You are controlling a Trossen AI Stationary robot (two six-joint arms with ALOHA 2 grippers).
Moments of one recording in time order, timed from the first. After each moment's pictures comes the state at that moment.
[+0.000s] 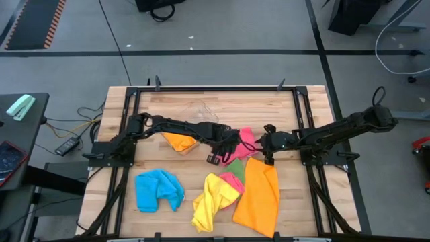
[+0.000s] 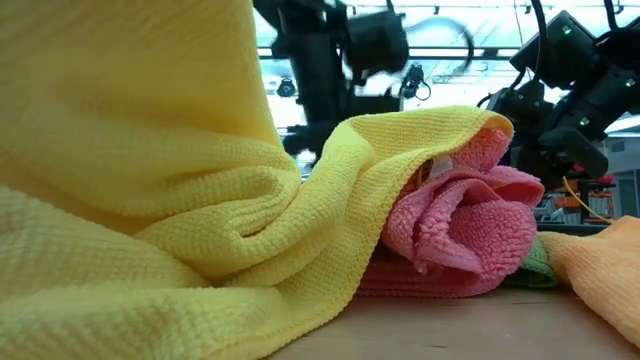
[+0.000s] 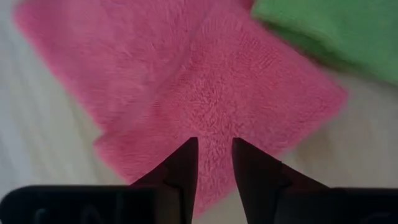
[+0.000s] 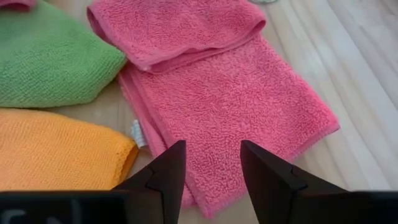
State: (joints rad) left arm 0.02 2.16 1.69 -0.76 -0.13 0.41; right arm 0.05 1.06 0.24 0.08 0.24 0.05
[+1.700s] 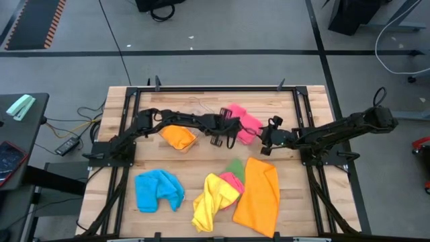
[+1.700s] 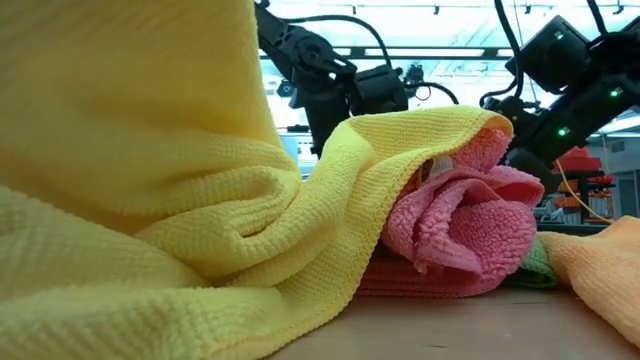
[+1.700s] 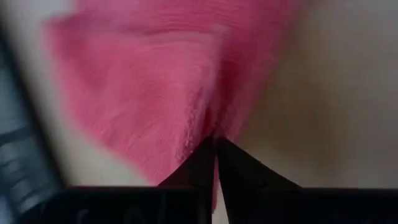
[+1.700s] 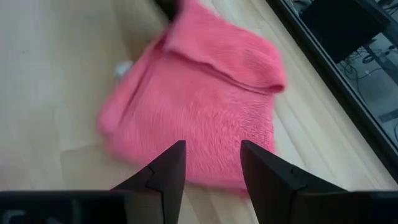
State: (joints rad) left arm 0.14 2.28 1.71 -0.57 -0.47 0.62; right arm 0.01 1.06 0.24 0.09 0.56 0.00
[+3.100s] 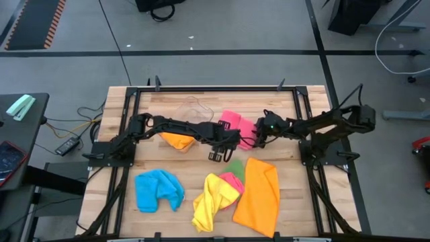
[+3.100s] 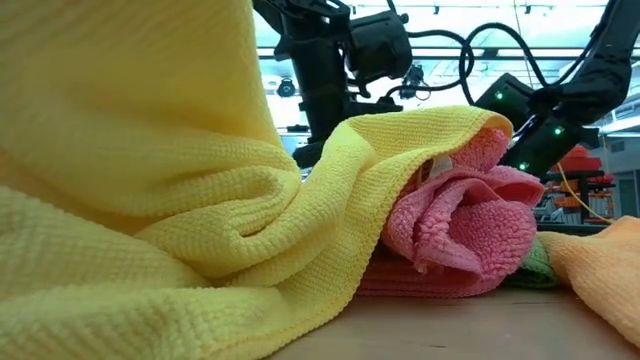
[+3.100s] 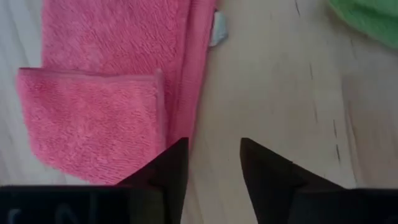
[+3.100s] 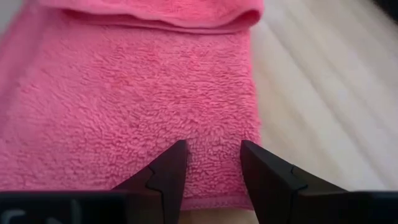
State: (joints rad) left arm 0.01 2.18 1.71 -0.75 -0.26 0.37; right arm -0.35 1.38 0.25 0.37 0.16 -0.02
